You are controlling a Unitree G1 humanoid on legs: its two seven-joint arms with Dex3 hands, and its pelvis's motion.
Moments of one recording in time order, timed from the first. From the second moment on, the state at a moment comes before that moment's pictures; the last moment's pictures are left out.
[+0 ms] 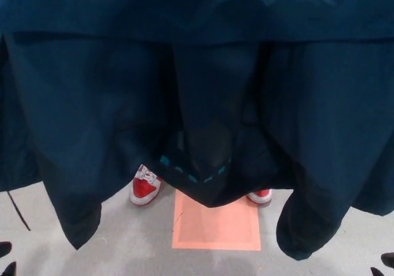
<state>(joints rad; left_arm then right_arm) -0.27 0.51 0.22 1.25 -0.02 -0.18 -0.26 -0.36 -0.43 0.07 1.27 -0.20 -0.06 0.14</state>
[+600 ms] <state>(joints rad) -0.27 0.51 0.25 1.27 -0.04 -0.20 -0.31 -0.25 -0.40 -0.10 0.92 -0.11 -0.28 0.15</state>
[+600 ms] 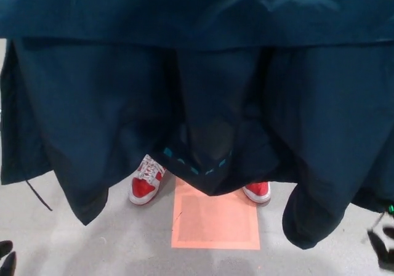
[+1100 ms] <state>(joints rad) -0.27 0.50 0.25 1.27 -0.04 -0.20 -0.32 -0.06 -0.36 -0.15 0.31 -0.04 -0.30 0.16</state>
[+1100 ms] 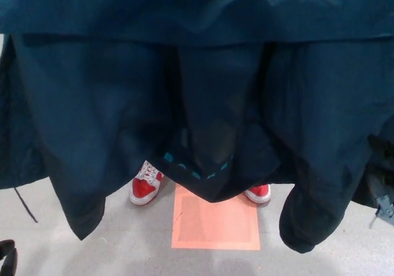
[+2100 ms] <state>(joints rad) -0.27 0.49 0.25 1.27 -0.05 -0.21 -0.33 -0.25 -0.59 -0.41 -0.57 0.29 -0.26 0.15</state>
